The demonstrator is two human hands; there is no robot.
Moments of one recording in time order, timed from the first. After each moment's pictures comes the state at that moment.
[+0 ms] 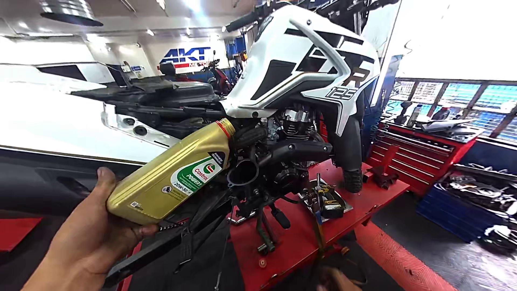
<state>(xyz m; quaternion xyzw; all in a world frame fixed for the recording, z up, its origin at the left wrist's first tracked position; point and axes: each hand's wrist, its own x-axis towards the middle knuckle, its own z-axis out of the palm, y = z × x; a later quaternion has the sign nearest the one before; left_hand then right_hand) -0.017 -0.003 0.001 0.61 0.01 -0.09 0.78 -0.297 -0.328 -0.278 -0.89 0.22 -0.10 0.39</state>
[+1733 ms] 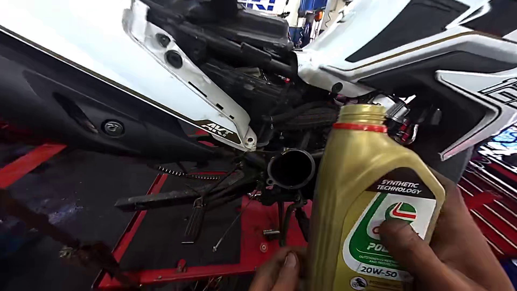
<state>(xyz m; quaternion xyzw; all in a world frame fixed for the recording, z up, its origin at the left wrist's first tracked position) -0.127 -0.151 -0.134 0.49 -0.11 -0.24 0.83 -0.141 -0.348 -0.040 -0.79 -0.07 -0.26 0.56</state>
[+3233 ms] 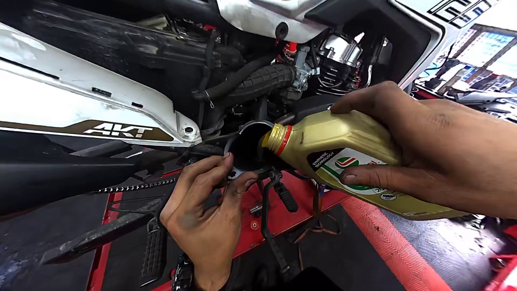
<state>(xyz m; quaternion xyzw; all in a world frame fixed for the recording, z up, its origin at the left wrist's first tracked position) 0.009 -0.166 -0.134 0.66 -0.29 0.33 0.60 -0.101 -0.425 0.015 -0.98 -0.14 -0.14 0.02</state>
